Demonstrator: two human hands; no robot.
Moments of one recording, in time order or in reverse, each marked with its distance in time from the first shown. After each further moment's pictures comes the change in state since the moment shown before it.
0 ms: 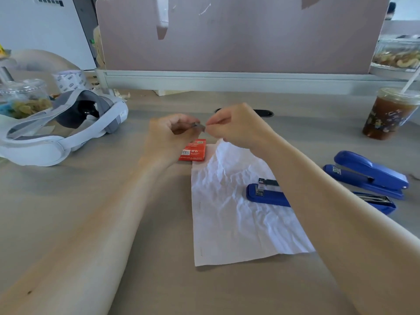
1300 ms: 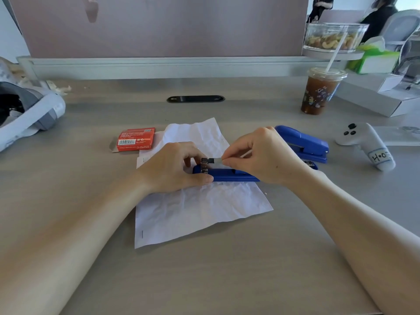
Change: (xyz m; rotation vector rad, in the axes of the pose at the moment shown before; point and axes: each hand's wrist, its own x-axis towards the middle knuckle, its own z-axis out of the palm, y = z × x) left_hand -0.049 -0.006 0.074 0.508 -0.692 0.328; right_hand -0.129 0.070 -0.076 -0.327 0.054 -0.100
